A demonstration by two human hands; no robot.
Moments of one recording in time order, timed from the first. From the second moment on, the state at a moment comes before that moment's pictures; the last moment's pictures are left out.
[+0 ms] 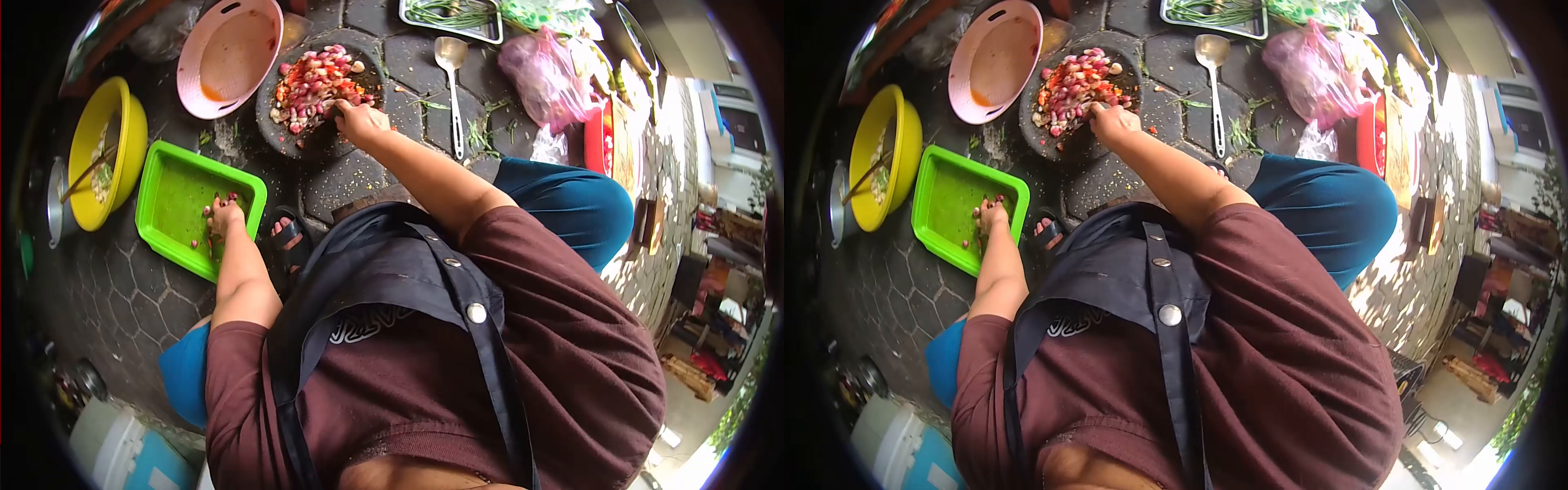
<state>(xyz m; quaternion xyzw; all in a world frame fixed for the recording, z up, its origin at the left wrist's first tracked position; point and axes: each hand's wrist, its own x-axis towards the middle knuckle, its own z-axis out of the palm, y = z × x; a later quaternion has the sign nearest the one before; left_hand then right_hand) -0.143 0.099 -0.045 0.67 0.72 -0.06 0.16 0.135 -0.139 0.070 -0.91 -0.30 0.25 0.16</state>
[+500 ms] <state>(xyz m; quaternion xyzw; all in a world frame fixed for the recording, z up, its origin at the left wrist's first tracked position) -0.135 0.109 -0.073 0.67 0.71 0.06 0.20 0.123 -0.166 0.075 -0.90 -0.27 0.22 0.25</state>
